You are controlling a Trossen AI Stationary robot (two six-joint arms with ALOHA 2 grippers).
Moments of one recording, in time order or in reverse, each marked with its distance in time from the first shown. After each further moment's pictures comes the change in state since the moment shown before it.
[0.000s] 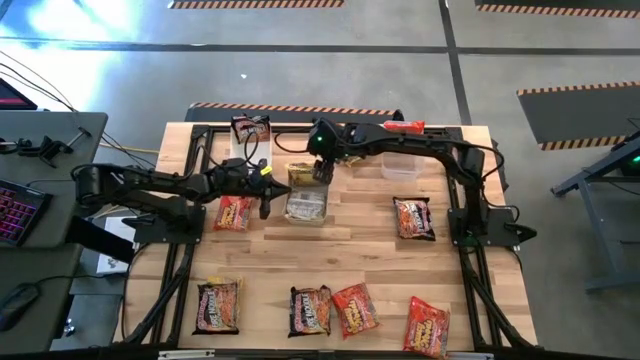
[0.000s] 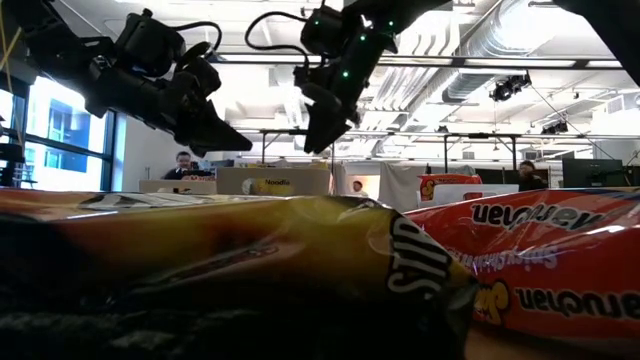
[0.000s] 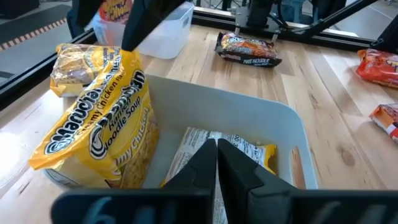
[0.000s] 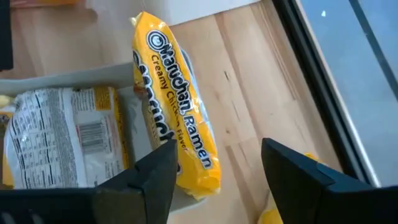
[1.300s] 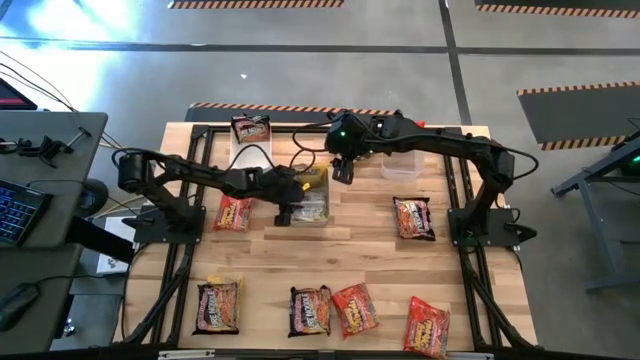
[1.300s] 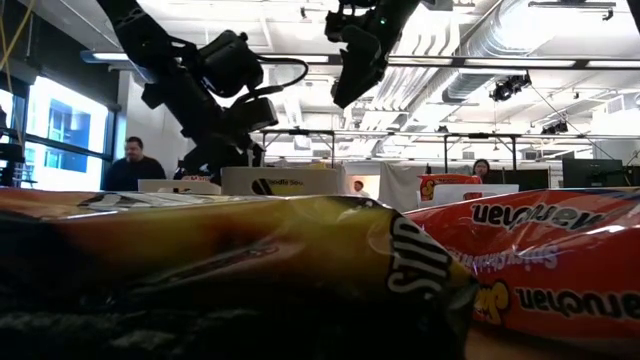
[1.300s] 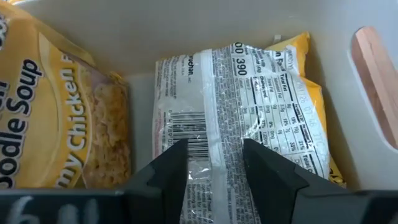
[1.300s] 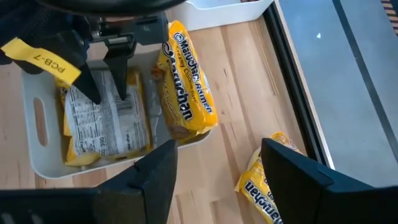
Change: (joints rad) left arm -0.119 0.377 0.396 -0.510 -0.156 0.344; right arm 0.022 -0.236 -0.054 -0.143 -0.003 -0.068
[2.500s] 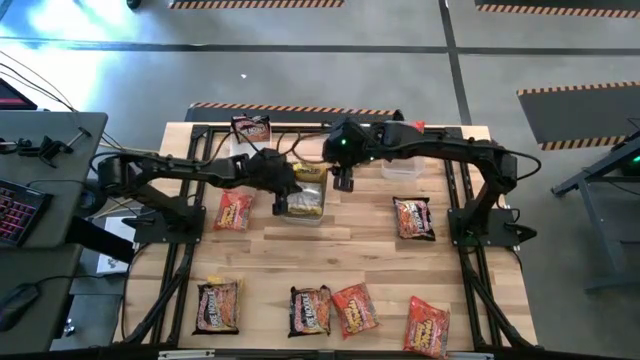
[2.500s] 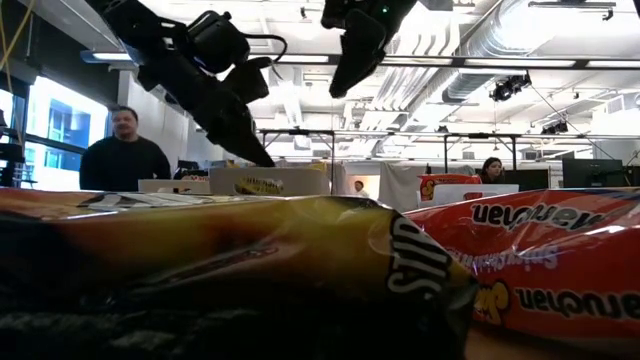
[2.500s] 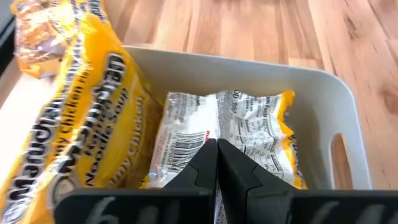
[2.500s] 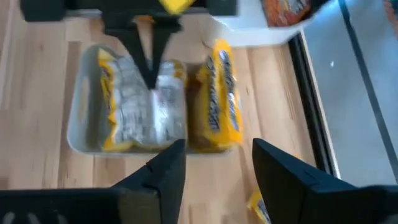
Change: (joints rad) left arm 0.102 -0.169 -0.001 -0.041 0.107 -0.134; right arm 0.060 -0.021 -0.034 0.062 -0.042 -0.071
